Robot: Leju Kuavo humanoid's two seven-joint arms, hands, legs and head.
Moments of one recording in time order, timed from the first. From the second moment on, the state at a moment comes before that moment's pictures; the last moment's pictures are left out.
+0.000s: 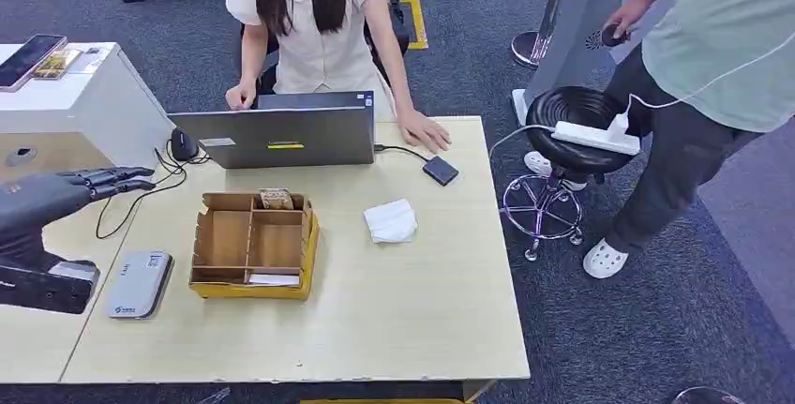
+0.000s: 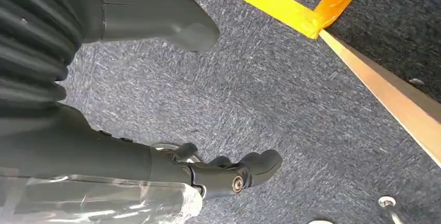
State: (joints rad) left arm -1.22 1.31 -1.42 -1.78 -0.19 -0.34 -0.07; right arm -0.06 0.07 -0.57 -0.21 1.10 -0.45 -0.45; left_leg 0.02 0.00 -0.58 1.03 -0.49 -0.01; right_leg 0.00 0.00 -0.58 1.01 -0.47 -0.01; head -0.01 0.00
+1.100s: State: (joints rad) left arm -0.45 1.12 -0.86 -1.65 -0.56 -0.18 -0.04; right arm -0.06 0.07 -0.57 -0.21 1.10 -0.46 -0.45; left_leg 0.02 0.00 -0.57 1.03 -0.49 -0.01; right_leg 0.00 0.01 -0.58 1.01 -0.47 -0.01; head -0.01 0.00
